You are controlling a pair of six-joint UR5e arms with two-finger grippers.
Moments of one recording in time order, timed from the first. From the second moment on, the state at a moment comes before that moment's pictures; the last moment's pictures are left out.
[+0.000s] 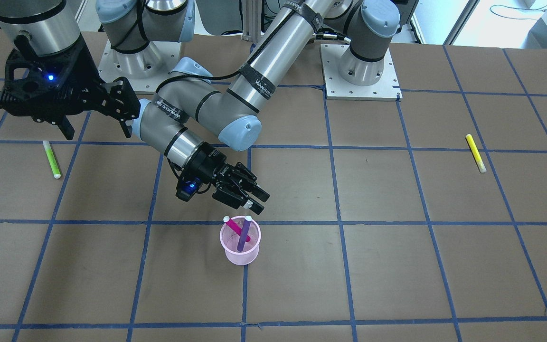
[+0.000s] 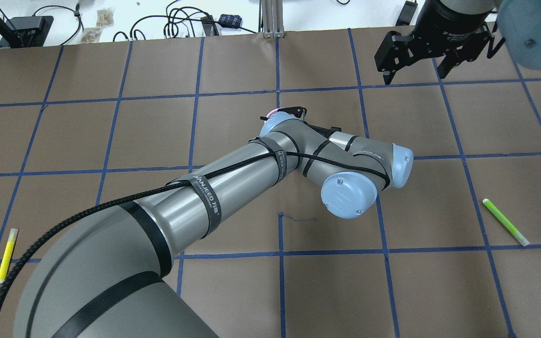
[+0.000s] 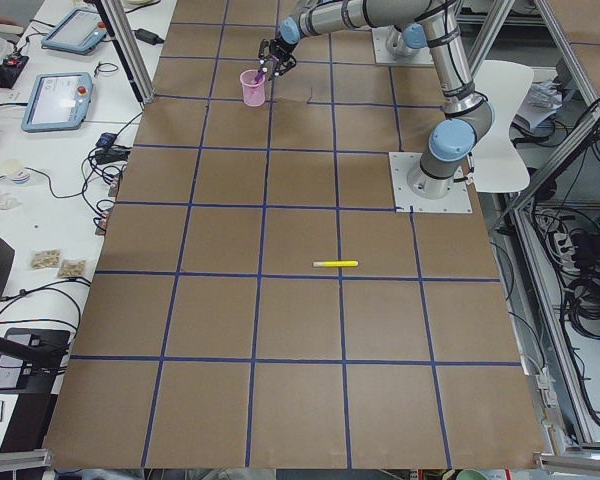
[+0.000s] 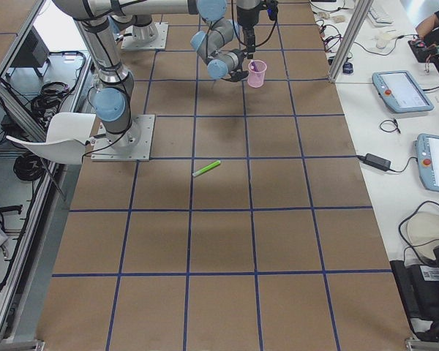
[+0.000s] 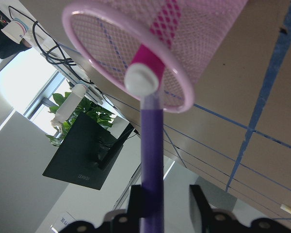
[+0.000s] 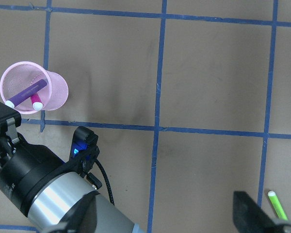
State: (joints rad) left arm -2.30 -2.29 -1.41 -1.53 2.78 0.39; right arm 1.57 -1.54 1.51 -1.66 -1.56 -0.07
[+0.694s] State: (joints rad) left arm -2.23 -2.19 -1.44 -1.55 2.69 0.44; right arm 1.57 -1.54 1.51 -1.66 -1.57 -0.07
